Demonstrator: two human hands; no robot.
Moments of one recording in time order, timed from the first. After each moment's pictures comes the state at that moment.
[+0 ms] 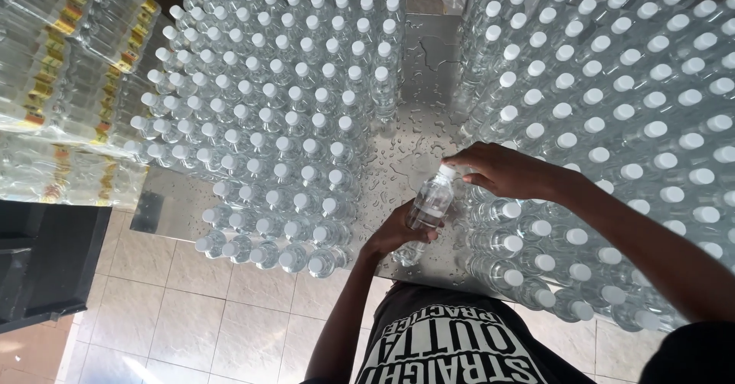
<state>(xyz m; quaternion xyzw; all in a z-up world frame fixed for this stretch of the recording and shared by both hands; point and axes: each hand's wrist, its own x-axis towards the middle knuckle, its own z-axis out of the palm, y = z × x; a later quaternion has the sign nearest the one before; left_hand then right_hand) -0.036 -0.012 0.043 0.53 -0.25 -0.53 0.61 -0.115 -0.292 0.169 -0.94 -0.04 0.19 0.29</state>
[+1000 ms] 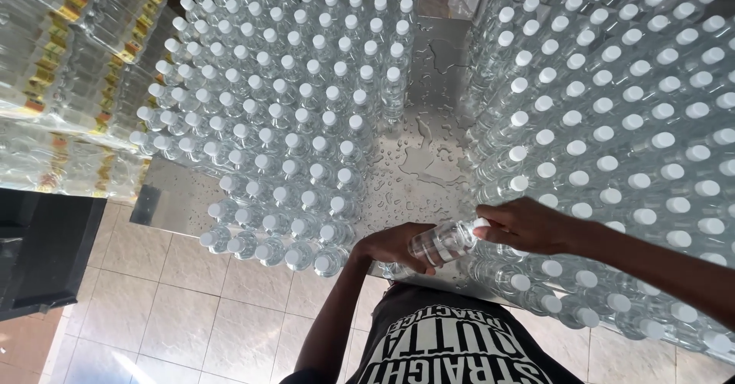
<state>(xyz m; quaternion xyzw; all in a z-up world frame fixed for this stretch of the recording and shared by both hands) -0.007 0.003 0.028 0.37 -0.44 -0.64 0.50 -0.194 -0.292 0.095 -0.94 -0.14 0.20 0.24</state>
